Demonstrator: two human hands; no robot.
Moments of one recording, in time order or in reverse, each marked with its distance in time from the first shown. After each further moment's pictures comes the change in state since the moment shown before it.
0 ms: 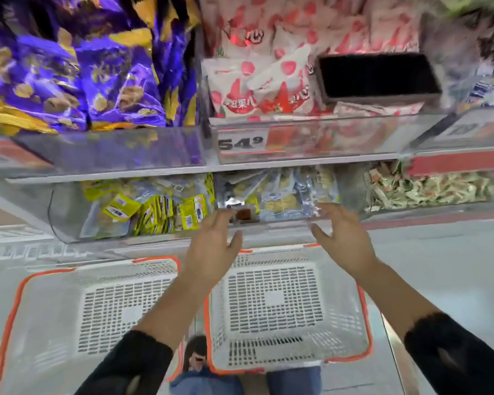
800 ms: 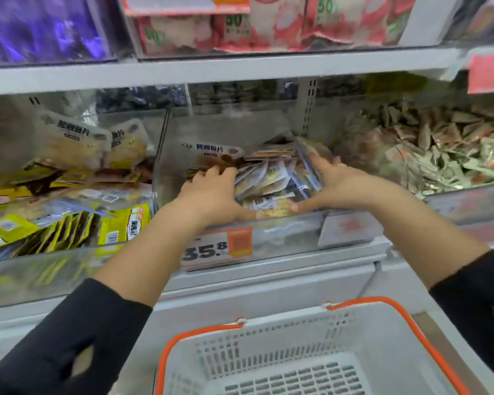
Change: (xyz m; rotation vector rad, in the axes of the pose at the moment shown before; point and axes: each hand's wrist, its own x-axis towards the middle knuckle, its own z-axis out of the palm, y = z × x) left_hand 0.151 -0.017 0.092 0.481 -0.038 0.134; right_hand 0.135 0.050 0.061 -0.138 -0.038 -0.097
